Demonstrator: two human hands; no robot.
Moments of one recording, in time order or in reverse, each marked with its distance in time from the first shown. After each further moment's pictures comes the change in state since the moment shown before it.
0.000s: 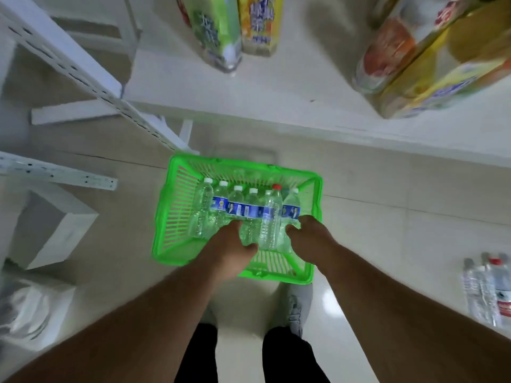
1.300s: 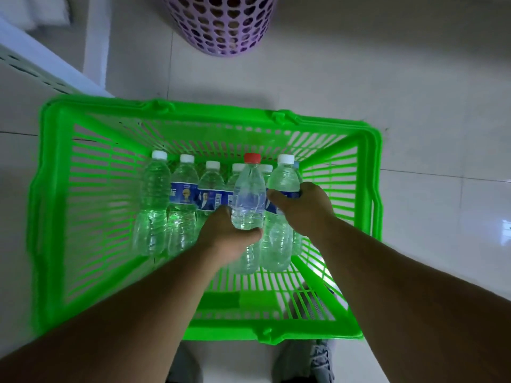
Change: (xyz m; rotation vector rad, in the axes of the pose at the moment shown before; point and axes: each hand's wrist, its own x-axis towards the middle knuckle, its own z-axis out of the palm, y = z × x) left_hand 0.245 -0.078 0.117 -0.237 -0.002 -0.065; right_hand 0.244 0.035 0.112 0.257 0.202 -0.041
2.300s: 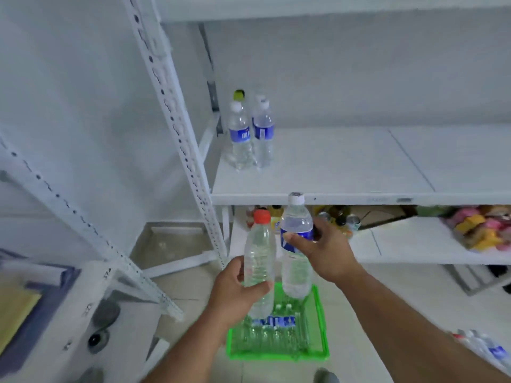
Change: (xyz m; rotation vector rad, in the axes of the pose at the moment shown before) left_hand -0.714 0.122 -0.327 -0.367 0.267 0.717; right_hand -0.708 -0.280 -0.341 0.344 0.296 -0.787
